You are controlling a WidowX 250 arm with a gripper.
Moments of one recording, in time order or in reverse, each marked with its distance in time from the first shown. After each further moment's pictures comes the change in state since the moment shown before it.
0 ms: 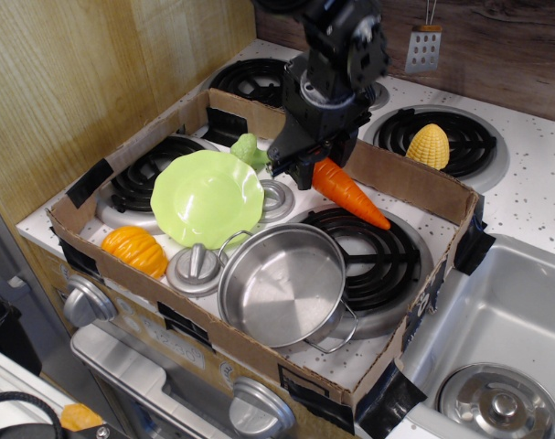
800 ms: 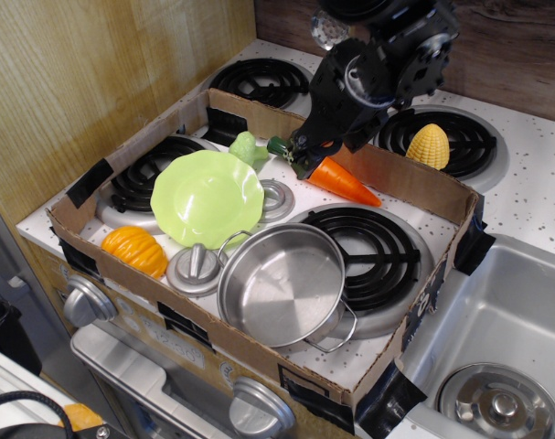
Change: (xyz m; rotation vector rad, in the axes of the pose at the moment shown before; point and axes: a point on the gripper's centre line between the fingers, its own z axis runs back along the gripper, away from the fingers) arm -0.004 -0.006 0.022 0.118 -0.183 -0.021
